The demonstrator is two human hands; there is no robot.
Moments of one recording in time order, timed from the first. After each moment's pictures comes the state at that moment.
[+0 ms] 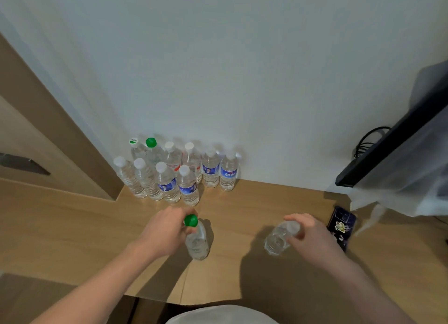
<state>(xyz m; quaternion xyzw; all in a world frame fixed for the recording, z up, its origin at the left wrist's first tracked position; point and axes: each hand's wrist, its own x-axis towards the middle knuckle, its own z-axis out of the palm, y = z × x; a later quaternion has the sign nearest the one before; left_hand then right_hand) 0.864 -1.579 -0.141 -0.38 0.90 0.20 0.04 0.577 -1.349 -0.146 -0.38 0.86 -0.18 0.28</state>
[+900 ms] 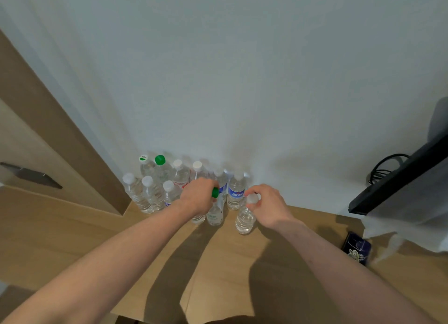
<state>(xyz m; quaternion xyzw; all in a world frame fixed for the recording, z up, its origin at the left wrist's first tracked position) 0.749 -1.670 -0.139 -0.40 0.91 0.14 0.05 0.578 -1.520 -0.141 -0.45 0.82 -0.23 0.26</state>
